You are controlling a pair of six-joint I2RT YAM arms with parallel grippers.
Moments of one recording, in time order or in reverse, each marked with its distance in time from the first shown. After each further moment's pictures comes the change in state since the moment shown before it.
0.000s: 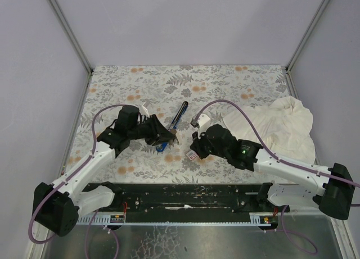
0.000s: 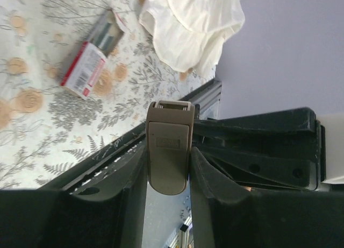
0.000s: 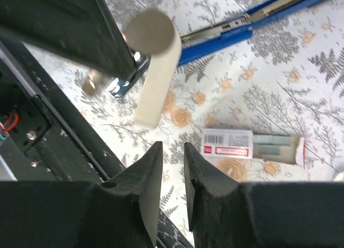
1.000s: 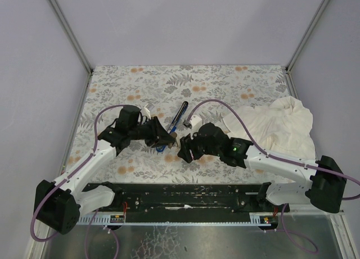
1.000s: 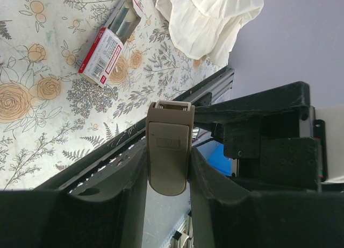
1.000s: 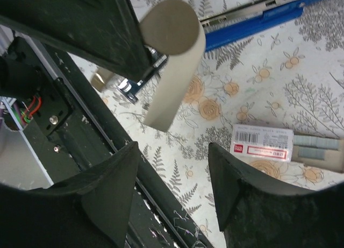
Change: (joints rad) left arm 0.037 0.026 0.008 -0.064 0.075 0.071; right arm 0.000 0.101 0.017 0.061 -0.139 0.055
